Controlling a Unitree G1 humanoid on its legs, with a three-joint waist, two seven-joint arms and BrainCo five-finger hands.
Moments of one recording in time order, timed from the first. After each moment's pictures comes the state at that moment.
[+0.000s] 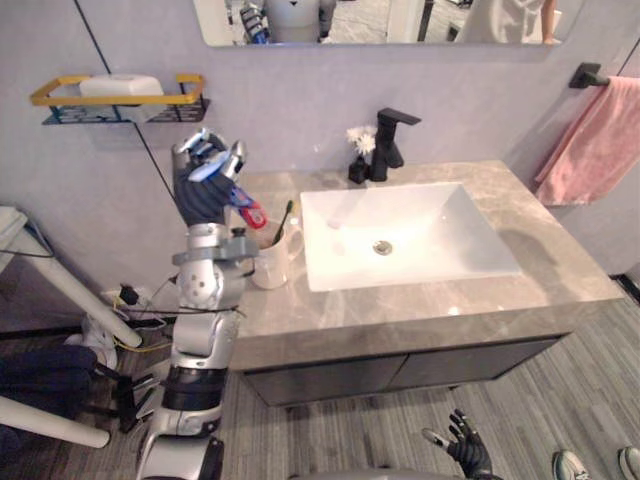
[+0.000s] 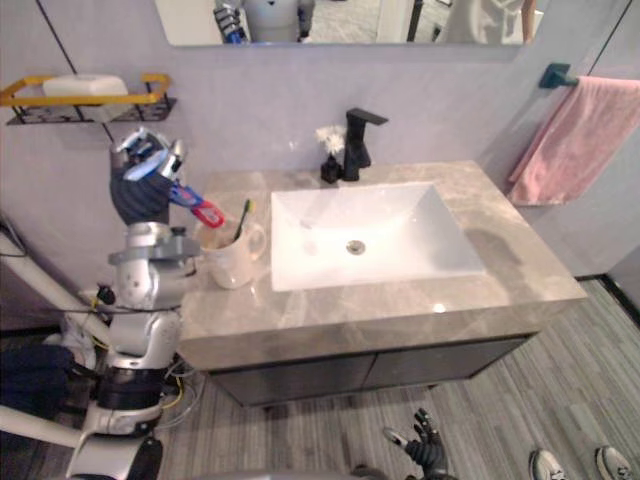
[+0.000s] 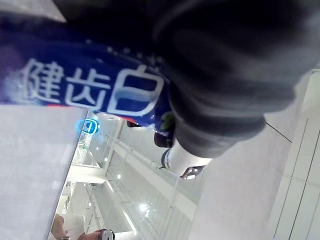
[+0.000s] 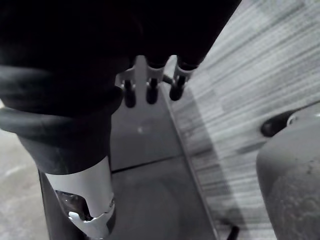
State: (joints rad) left arm -0.36 0.20 0.01 -0.15 -0.38 -0.20 0.22; right arm 0.41 -0.01 -0.16 0.49 0.11 -0.08 0.05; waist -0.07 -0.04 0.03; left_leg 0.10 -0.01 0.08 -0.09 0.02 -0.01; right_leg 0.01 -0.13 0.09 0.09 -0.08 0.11
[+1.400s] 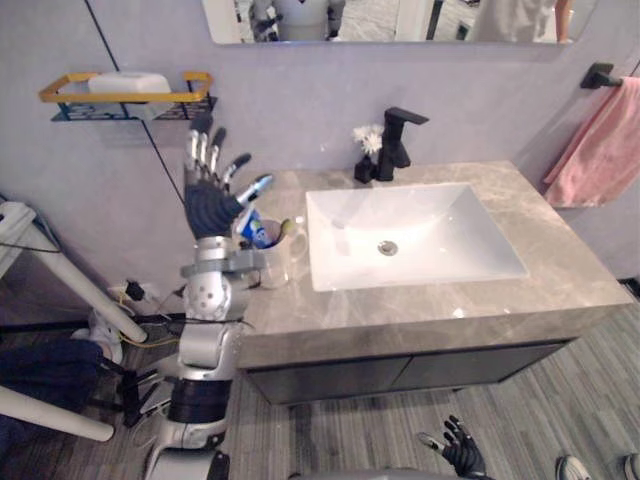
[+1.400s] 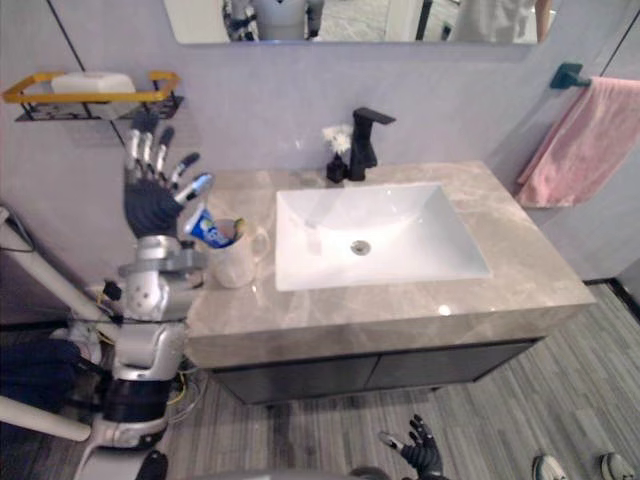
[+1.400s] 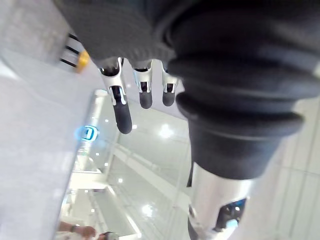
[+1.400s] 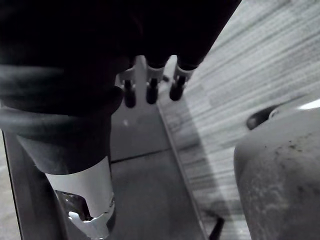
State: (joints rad) left arm -0.27 0.16 0.01 -0.29 -0.29 -0.19 0.22; right arm 0.37 -0.01 -0.17 0.60 0.11 -0.08 0.06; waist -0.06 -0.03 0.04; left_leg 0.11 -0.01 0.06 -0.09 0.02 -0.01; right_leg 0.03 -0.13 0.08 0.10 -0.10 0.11
